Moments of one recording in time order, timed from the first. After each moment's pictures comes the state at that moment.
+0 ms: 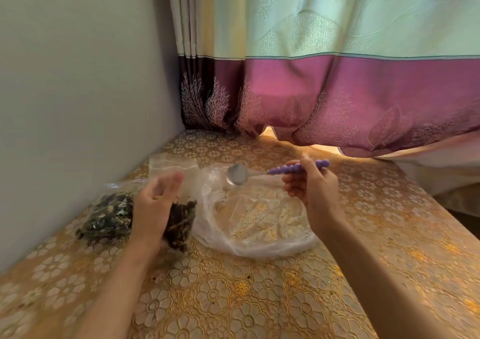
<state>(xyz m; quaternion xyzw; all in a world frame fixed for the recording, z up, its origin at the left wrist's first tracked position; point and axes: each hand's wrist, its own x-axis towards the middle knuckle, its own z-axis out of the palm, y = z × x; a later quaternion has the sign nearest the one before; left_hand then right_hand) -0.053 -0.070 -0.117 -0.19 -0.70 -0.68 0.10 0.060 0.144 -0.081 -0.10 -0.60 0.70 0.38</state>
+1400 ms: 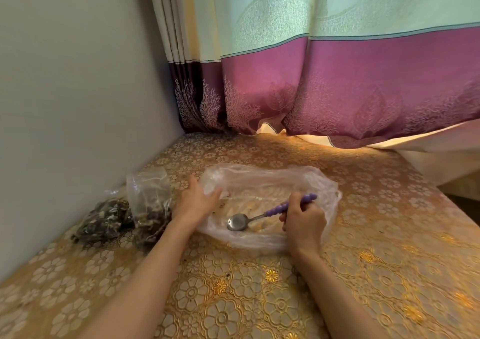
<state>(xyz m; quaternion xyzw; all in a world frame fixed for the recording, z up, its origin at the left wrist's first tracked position) -0.066 0.019 -0.125 -0.14 -0.94 -0.30 0.02 0.068 0.154 -0.150 -0.26 -0.61 0.61 0.44</state>
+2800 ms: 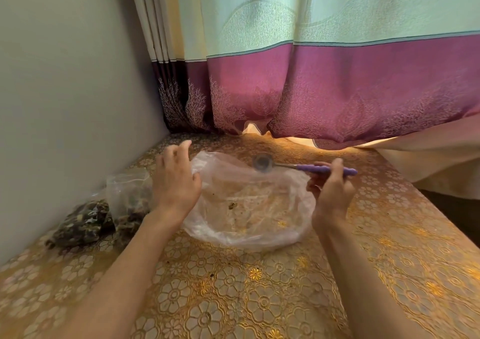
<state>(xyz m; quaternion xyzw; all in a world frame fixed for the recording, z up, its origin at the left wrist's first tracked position) -0.041 0.020 -0.083 -0.25 -0.90 -0.24 0.27 0.085 0.217 -0.110 -0.18 -0.43 0.71 0.53</state>
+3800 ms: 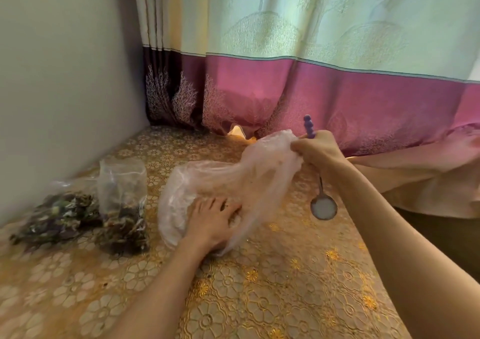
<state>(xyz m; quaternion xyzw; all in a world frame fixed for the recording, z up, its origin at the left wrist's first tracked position) -0.039 0.058 -0.165 -0.44 -0.89 -0.09 0.02 0.062 0.236 -0.023 -0.29 -0.78 0.44 0.34</state>
